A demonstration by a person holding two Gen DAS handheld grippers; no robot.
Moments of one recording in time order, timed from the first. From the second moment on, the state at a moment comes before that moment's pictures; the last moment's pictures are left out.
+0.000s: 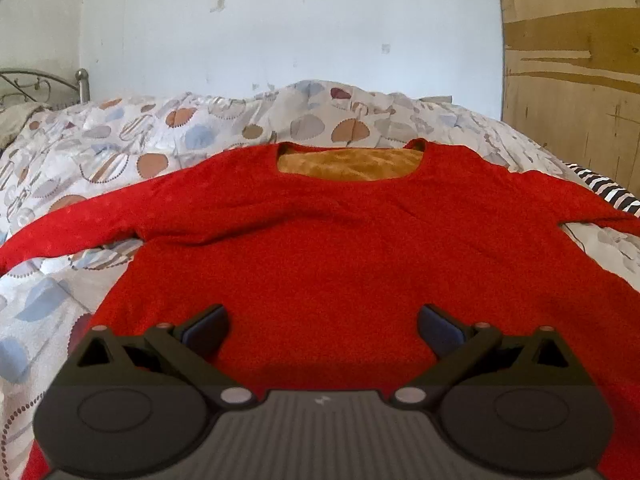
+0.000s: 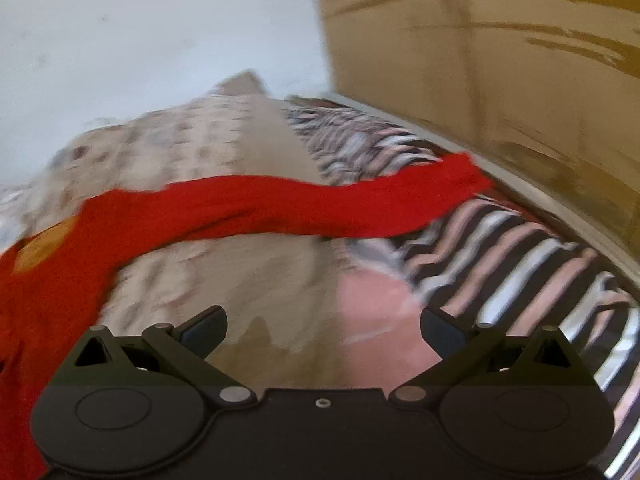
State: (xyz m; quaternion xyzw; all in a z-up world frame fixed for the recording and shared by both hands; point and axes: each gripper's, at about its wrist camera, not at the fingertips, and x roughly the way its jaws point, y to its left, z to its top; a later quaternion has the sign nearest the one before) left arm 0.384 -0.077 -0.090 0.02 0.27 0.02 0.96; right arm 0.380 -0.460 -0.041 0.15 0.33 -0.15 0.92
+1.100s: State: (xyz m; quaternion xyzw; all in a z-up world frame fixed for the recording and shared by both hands) left arm 0.384 -0.078 -0.091 0.03 0.27 0.02 0.96; right arm 0.489 -0.532 0.018 0.16 0.16 -0.30 0.93
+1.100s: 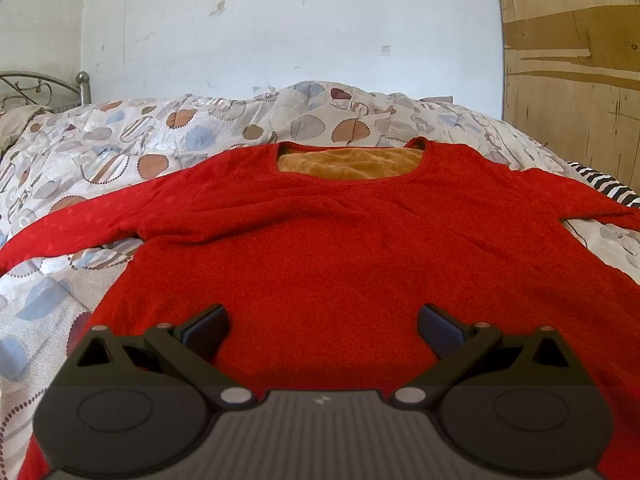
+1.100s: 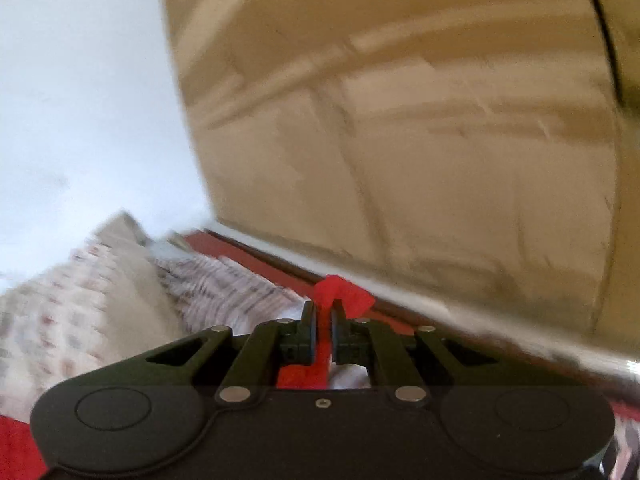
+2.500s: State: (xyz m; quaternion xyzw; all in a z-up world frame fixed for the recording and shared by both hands) left arm 0.376 0.085 0.007 -0.12 0.21 0.11 0.96; right arm 0.422 -0.117 -0.001 -0.10 0.29 0.30 0.90
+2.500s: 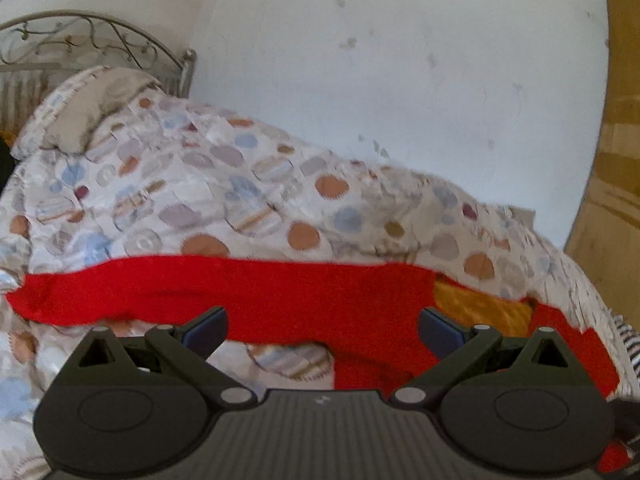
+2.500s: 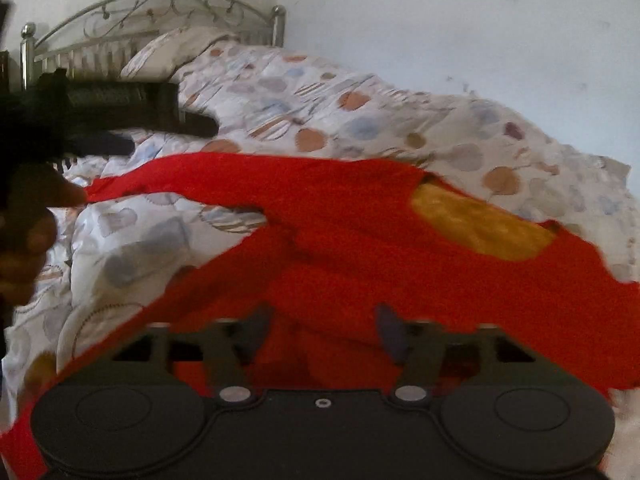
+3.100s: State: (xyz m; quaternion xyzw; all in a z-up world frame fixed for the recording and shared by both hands) left arm 0.412 0.021 -0.085 -0.07 0.30 0.07 0.95; right arm 0.490 -0.300 -0.055 -0.17 0.30 0.04 0.94
